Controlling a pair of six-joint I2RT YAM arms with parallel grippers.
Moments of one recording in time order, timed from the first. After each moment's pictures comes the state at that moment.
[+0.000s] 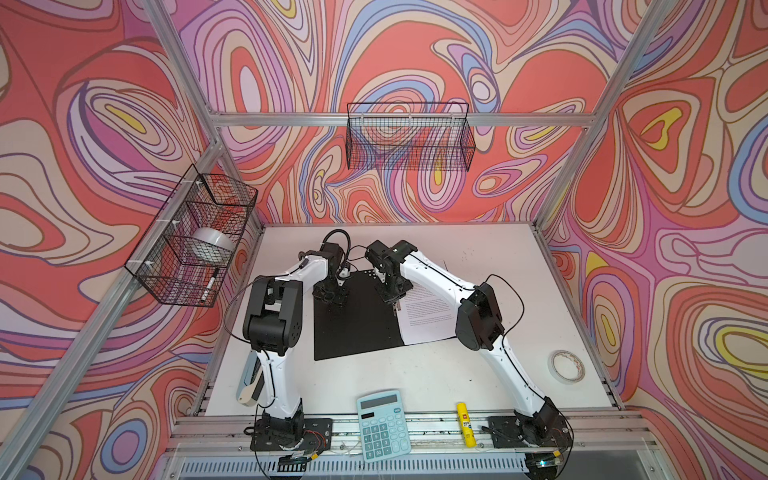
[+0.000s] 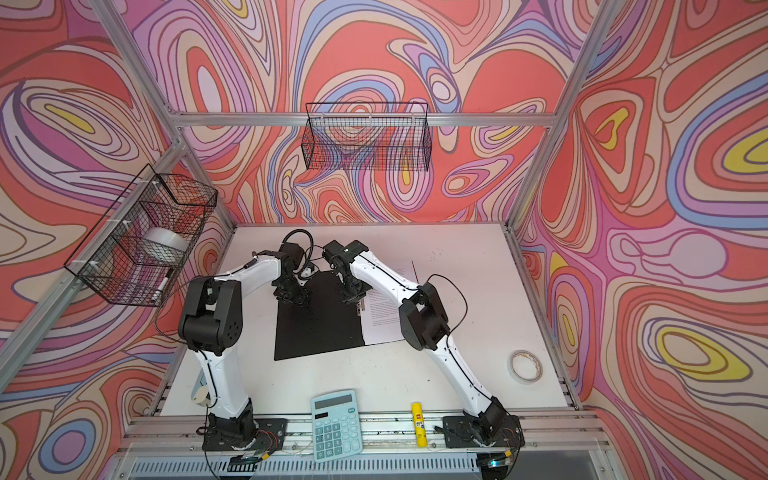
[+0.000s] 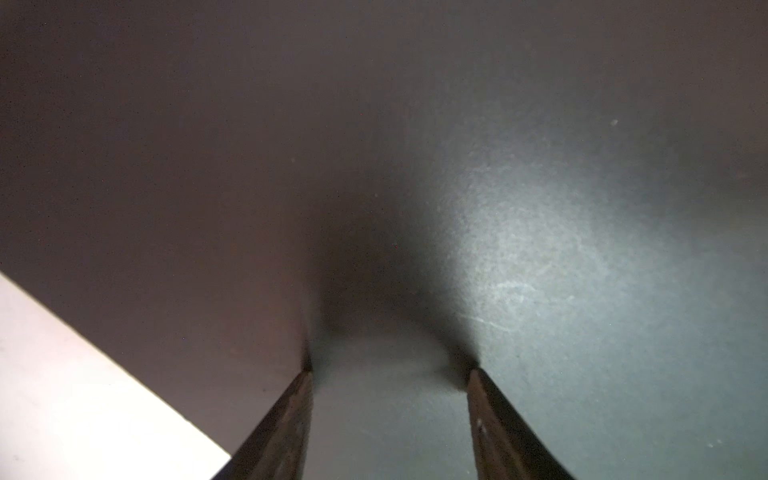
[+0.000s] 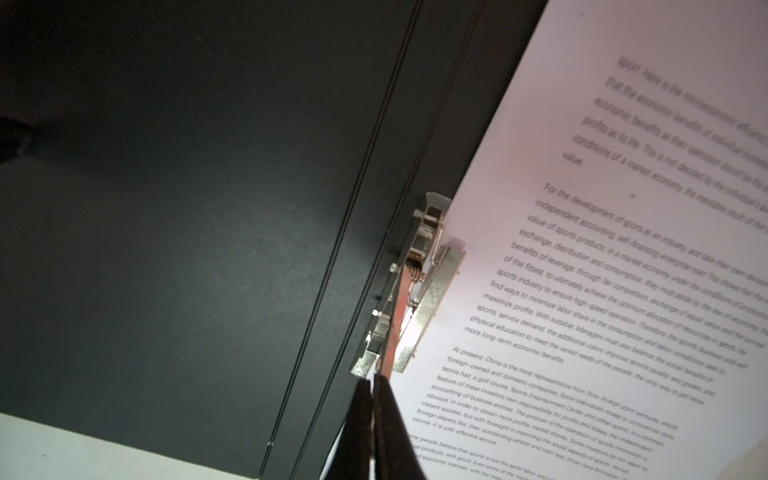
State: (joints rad) left arm -0.18 2.00 1.40 -0.88 0.02 0.15; right arm 0.75 2.48 2.37 -1.35 0.02 0.25
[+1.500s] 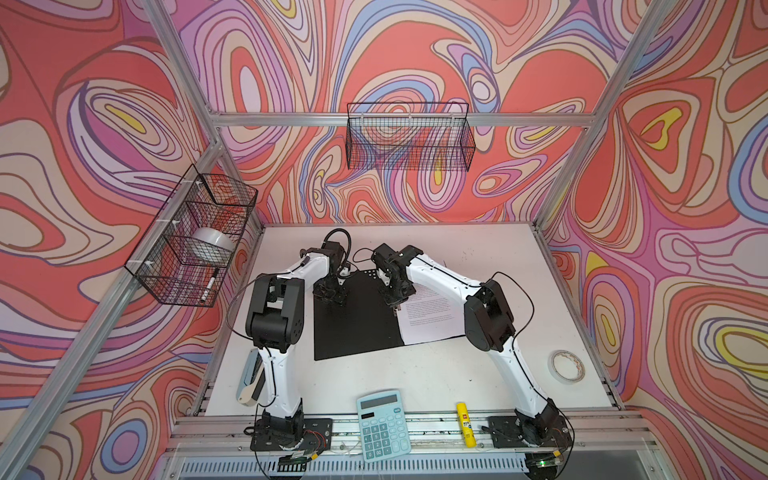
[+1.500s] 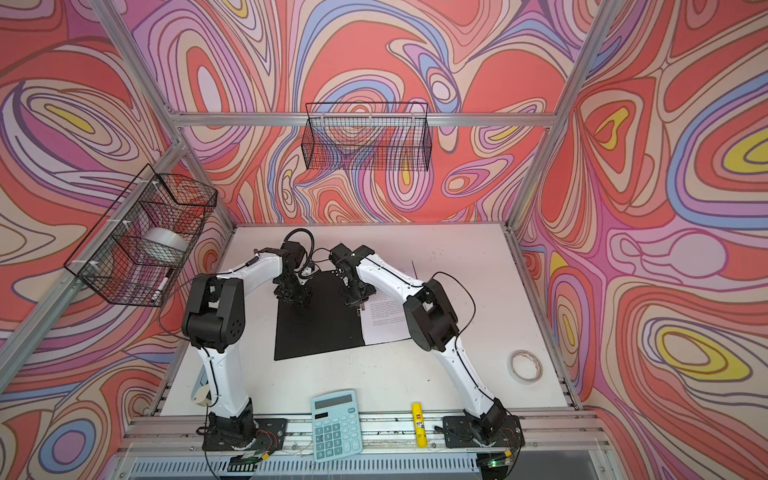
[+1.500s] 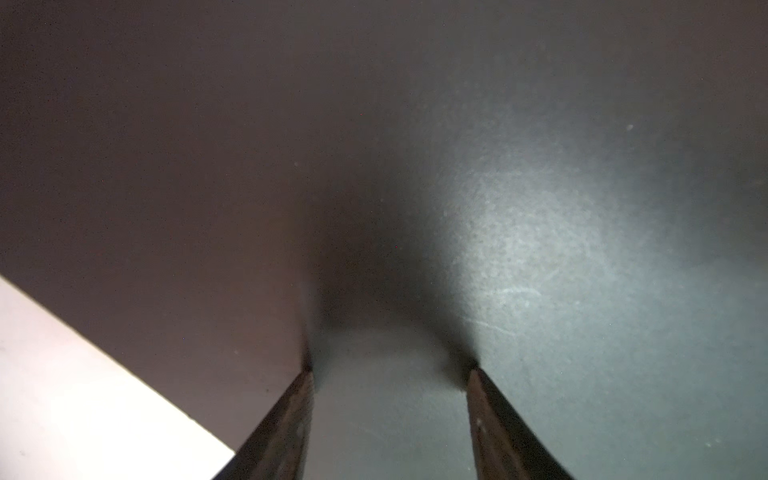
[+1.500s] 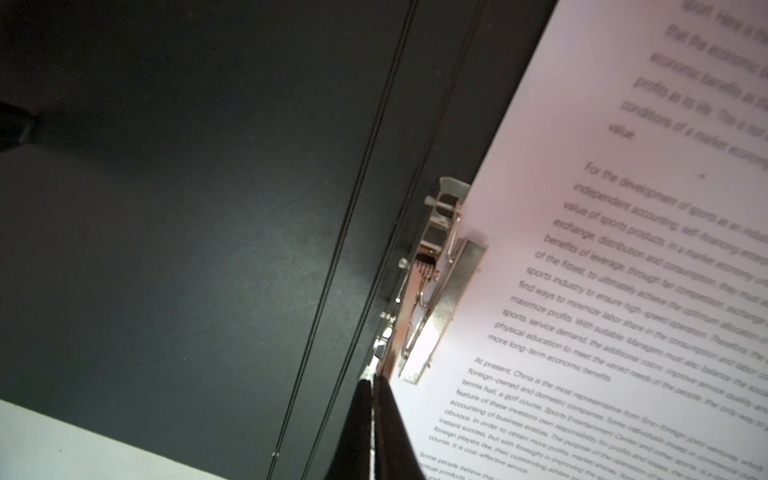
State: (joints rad) left arm -0.18 2.03 1.45 -0.93 0.01 0.15; right arm 0.73 2.38 2.13 -1.18 -0.05 0.26
